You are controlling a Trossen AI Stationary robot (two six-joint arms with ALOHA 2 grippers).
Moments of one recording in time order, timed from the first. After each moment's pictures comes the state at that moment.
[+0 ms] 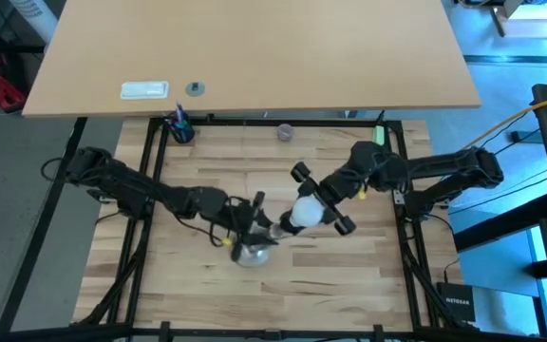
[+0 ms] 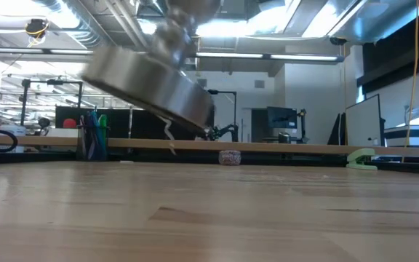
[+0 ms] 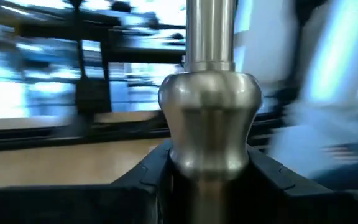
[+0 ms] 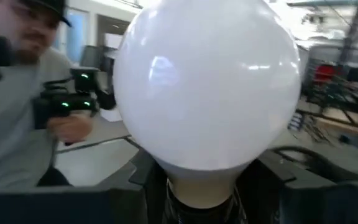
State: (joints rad) left arm -0.28 1.50 0.90 0.55 0.00 -0.04; right arm 0.08 1.33 1.16 0.38 -0.64 -0.05
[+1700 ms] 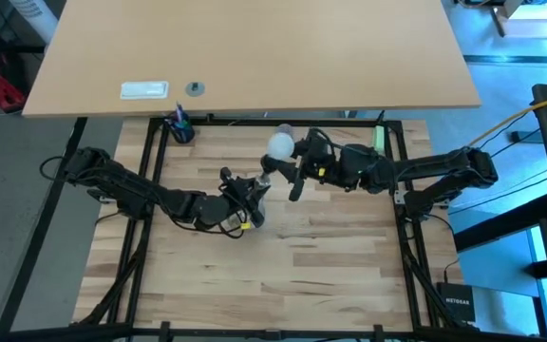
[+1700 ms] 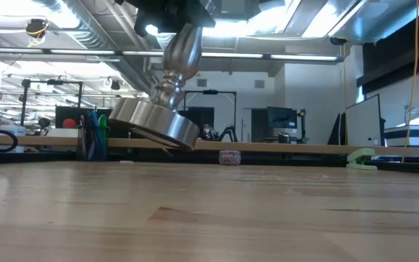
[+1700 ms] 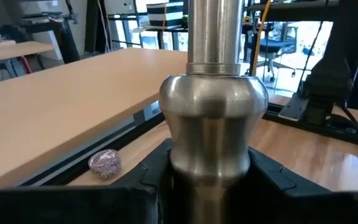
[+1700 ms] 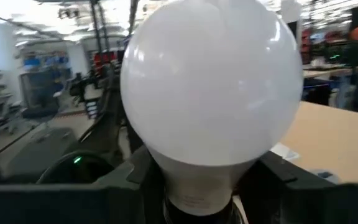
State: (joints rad) left arm -0.30 1.49 0.90 0.38 -0.96 -0.14; right arm 0.07 1.41 1.16 0.42 0.34 0.08
